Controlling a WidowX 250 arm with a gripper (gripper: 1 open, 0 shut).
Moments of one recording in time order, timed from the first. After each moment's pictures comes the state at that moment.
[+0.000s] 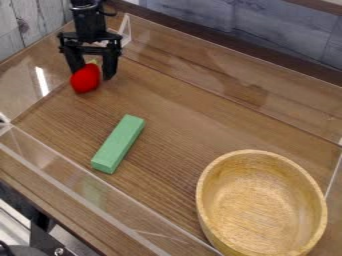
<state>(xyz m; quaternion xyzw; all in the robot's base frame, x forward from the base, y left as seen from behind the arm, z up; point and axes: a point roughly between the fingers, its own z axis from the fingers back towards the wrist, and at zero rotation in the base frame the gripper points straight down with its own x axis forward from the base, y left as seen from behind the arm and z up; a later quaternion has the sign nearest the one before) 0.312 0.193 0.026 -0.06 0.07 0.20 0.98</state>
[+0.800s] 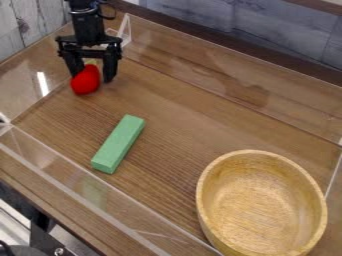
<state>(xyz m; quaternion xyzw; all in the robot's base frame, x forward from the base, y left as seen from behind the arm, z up) 0.305 0.183 0.021 -0.06 0.07 0.21 0.97</state>
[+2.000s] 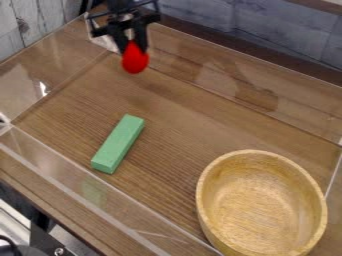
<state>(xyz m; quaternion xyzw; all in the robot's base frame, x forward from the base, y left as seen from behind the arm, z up) 0.329 0.112 0.100 -0.16 0.08 0.25 0.95</state>
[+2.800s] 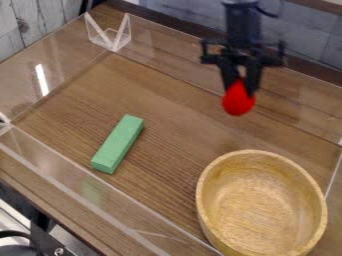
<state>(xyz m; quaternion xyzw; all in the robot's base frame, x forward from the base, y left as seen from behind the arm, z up) 0.328 -0.050 0.087 -0.12 0.11 0.05 0.99</state>
